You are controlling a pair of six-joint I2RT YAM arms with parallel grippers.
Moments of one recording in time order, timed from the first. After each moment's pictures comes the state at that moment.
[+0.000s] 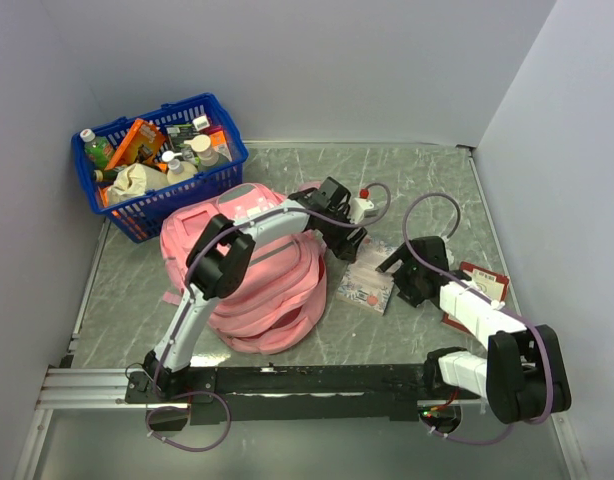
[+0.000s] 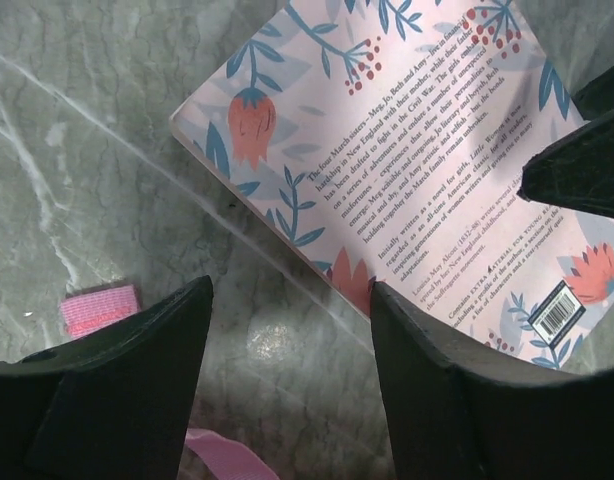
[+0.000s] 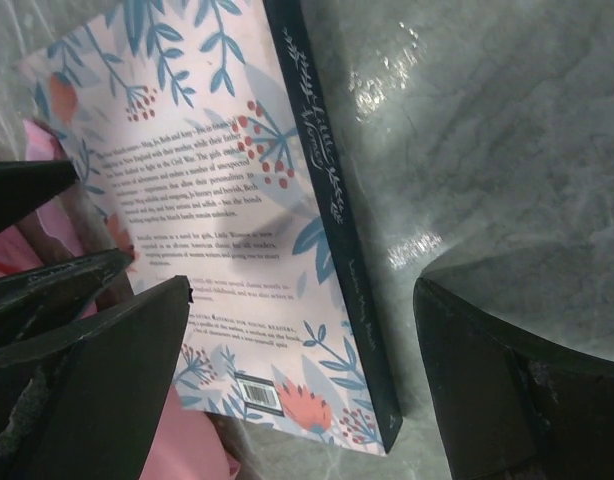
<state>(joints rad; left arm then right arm) -0.76 2.32 1.87 -0.50 0.49 0.19 0.16 1.15 0.48 -0.28 -0.01 1.00</state>
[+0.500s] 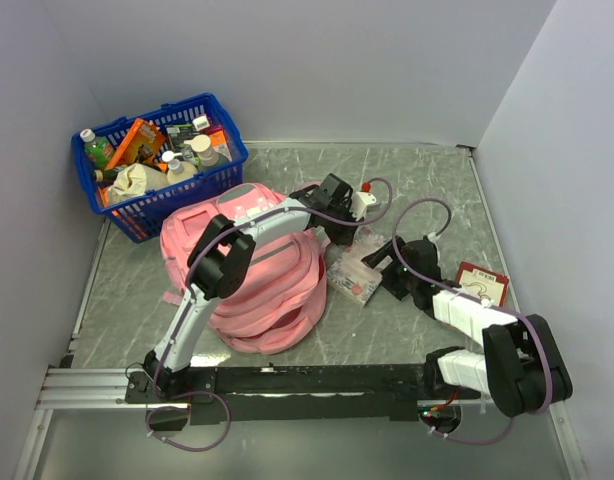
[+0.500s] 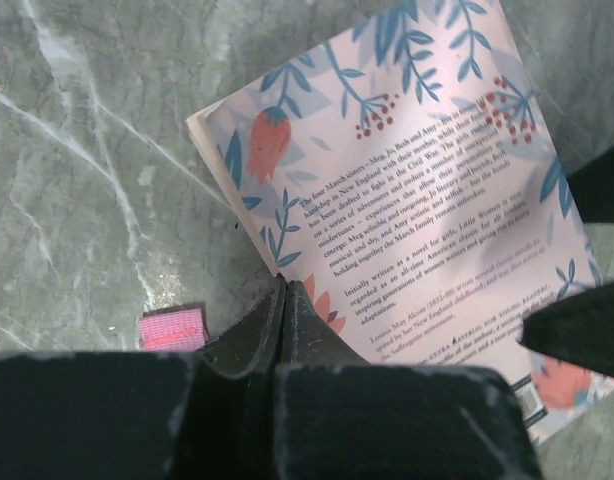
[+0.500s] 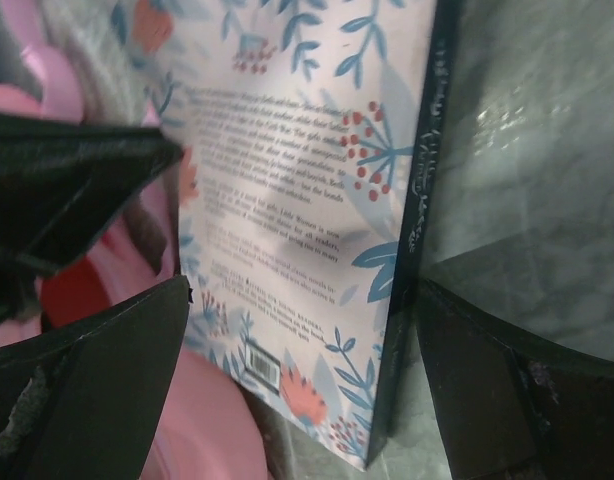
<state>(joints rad) -0.77 2.33 1.90 -0.45 0.40 0.20 0.25 1.20 0.37 0.11 -0.07 1.05</state>
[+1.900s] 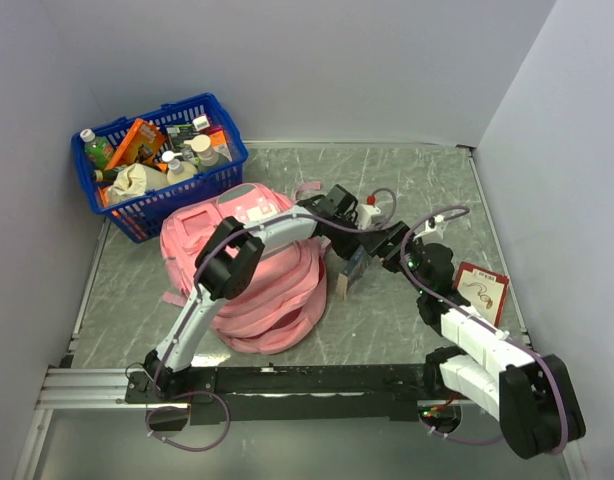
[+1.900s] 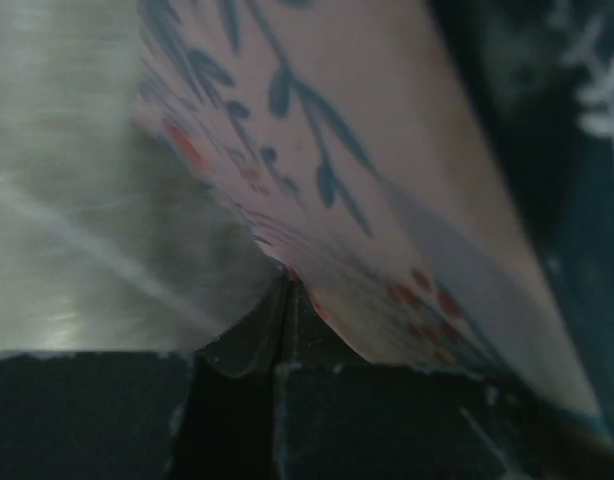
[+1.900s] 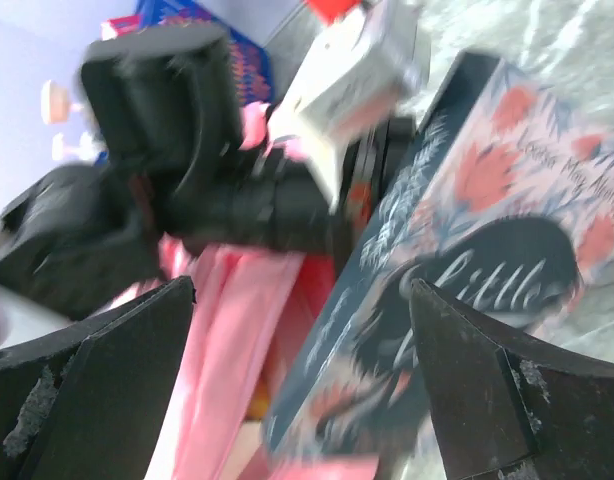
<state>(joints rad) -0.78 2.38 1.89 -0.43 0.56 0.10 0.28 0.95 0.30 0.49 -0.17 0.96</state>
